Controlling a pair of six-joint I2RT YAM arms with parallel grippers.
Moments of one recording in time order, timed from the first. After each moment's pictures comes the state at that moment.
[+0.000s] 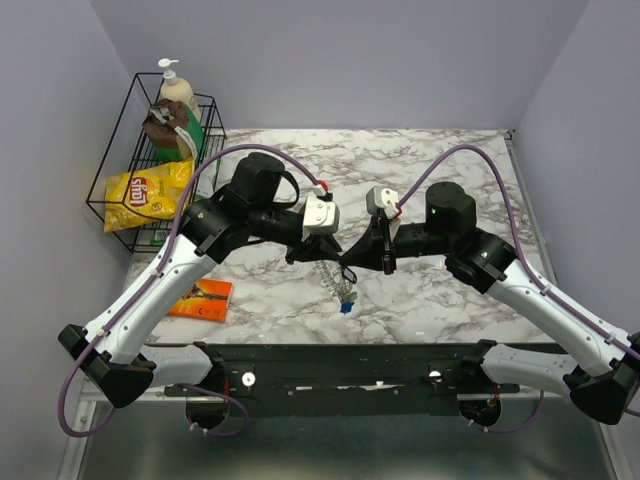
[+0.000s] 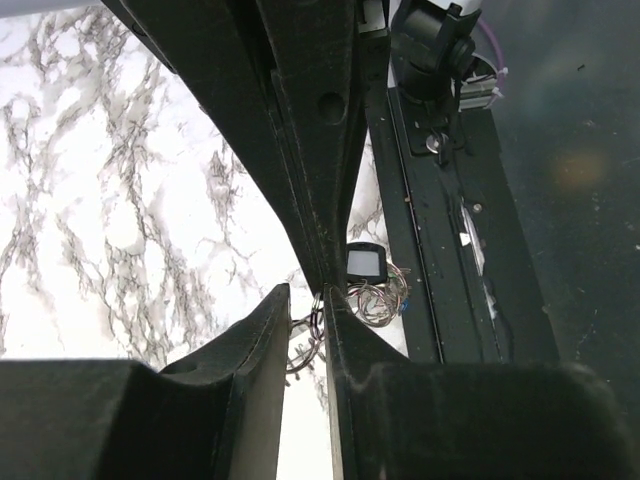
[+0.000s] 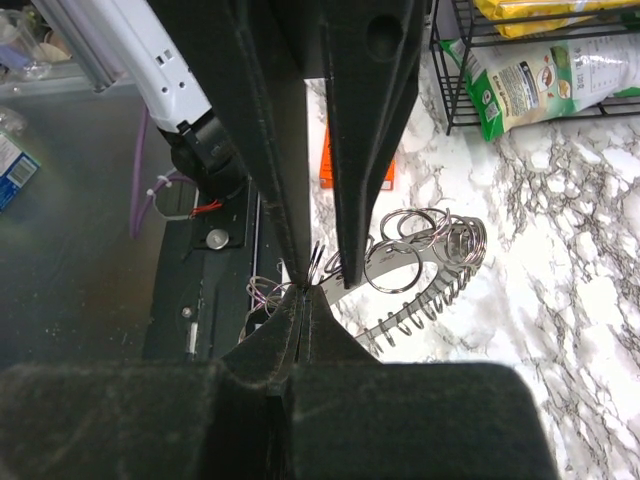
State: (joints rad) left arm -0.70 1.23 1.45 -0.82 0.88 0.56; right arm 0.75 1.08 1.08 -0.25 -0.80 -0.13
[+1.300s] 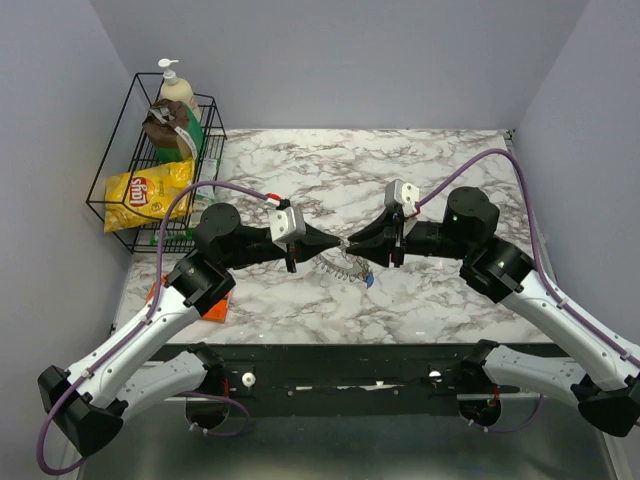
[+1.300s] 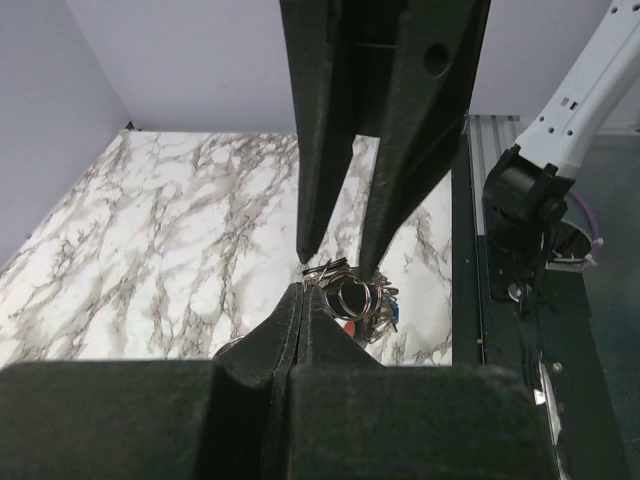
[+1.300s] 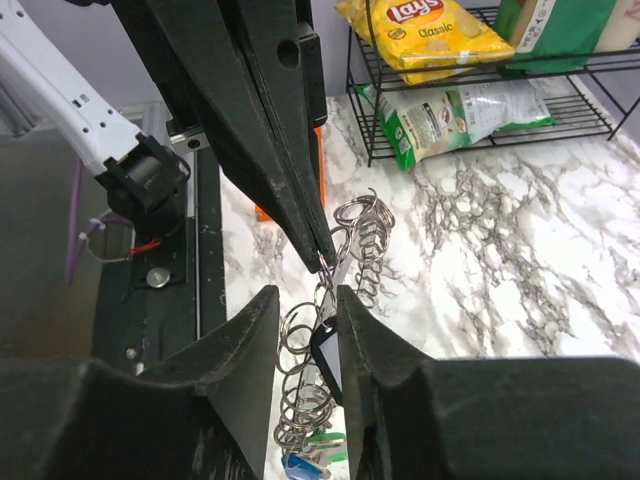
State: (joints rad) left arm -0.70 0.91 0.90 0.04 0.69 0.09; right arm 0.75 1.00 1.06 -0.19 -0.64 -0.12
